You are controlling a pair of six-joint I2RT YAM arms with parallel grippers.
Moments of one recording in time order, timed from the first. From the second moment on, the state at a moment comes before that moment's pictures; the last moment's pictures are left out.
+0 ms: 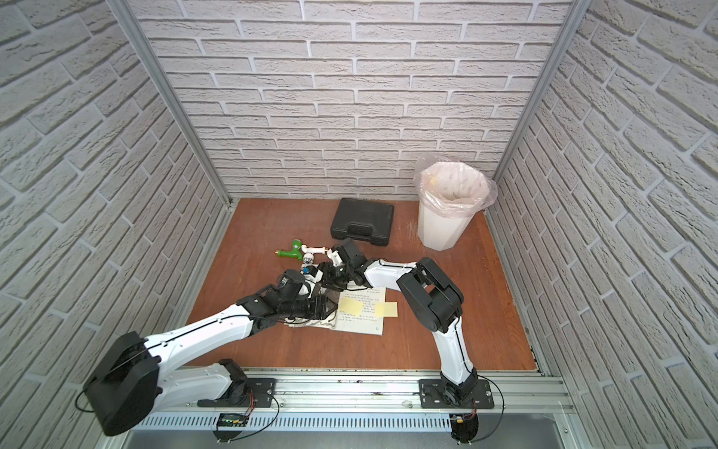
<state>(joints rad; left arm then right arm) -0.61 1.22 0.58 -0.19 0.30 -0.60 0.67 2.06 1.28 0.01 -0.57 1.00</state>
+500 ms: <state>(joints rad) -0.61 1.39 0.59 0.03 0.29 -0.59 0.64 2.01 1.29 -0.14 -0.49 0.98</state>
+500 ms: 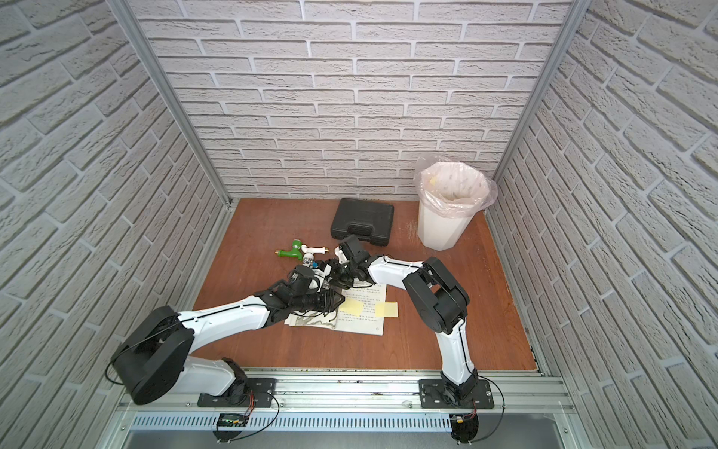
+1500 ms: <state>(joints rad) -0.60 1.41 0.48 0.11 0.32 -0.60 0.50 1.52 0.92 -0.23 -0.38 0.84</state>
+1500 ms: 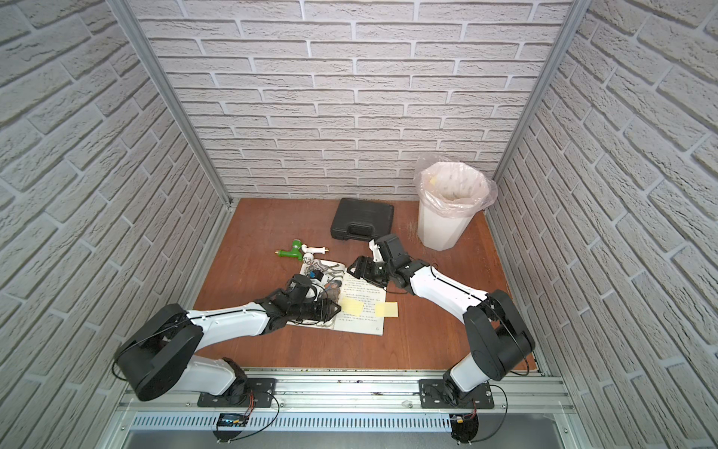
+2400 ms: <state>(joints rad) -0.60 1.41 0.47 0.10 0.31 -0.60 0.57 1.59 0.65 0.05 -0.48 0.90</state>
